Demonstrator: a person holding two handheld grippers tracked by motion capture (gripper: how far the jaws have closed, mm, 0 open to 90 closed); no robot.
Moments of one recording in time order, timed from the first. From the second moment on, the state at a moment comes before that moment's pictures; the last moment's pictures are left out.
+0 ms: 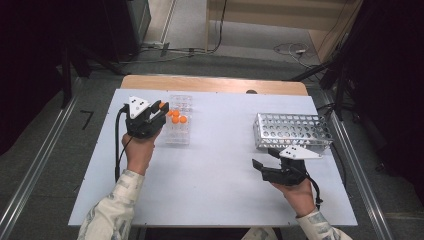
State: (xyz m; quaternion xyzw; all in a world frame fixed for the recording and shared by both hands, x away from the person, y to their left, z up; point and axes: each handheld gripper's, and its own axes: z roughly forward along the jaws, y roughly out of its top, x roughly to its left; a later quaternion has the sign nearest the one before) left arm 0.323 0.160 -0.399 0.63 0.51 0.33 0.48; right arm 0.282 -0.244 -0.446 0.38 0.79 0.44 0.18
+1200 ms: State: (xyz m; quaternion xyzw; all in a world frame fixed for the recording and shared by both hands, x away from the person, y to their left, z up) left arm 0.270 0.165 -0.437 0.63 0.53 0.31 0.47; right arm 0.284 -0.268 -0.449 0.41 0.77 0.44 0.20
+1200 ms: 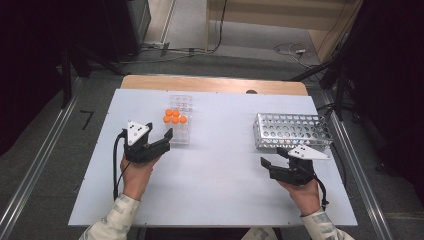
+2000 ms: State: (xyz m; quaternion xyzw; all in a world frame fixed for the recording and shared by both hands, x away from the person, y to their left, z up) left arm 0.213 0.212 -0.466 0.61 0.56 0.34 0.44; right arm 0.265 -0.352 -0.456 0.49 0.72 0.43 0.24
